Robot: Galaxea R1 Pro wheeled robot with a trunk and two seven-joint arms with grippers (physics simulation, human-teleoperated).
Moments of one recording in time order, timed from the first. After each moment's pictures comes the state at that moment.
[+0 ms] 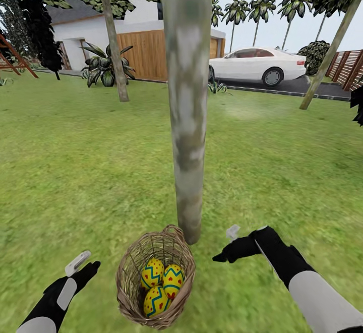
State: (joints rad) left arm -0.53 0.09 0.57 -0.53 0.24 0.28 0.01; right arm -0.70 -0.15 0.21 -0.71 0.24 0.59 0.90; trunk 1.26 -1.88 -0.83
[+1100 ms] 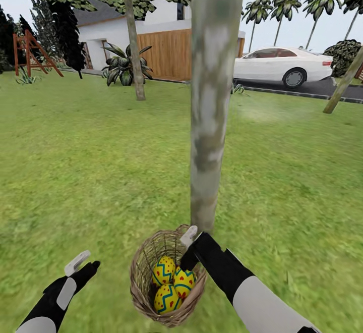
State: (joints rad) left arm -0.53 0.09 0.57 -0.53 0.24 0.29 0.01; right arm -0.69 0.17 0.51 -0.75 0.39 0.80 0.40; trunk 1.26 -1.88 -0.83
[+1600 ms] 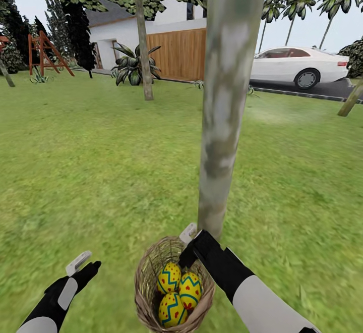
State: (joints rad) left arm -0.53 0.08 0.57 -0.53 0.24 0.28 0.01; right arm -0.69 0.17 0.51 -0.78 0.39 0.80 0.39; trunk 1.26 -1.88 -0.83
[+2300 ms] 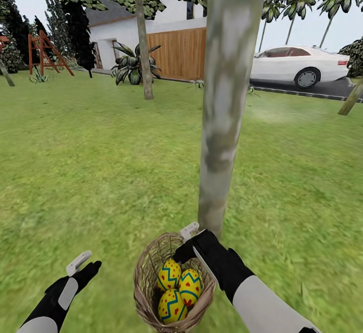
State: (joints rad) left arm -0.53 0.08 0.57 -0.53 0.24 0.28 0.00; right arm -0.69 0.17 0.50 -0.78 0.01 0.79 0.16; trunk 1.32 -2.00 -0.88
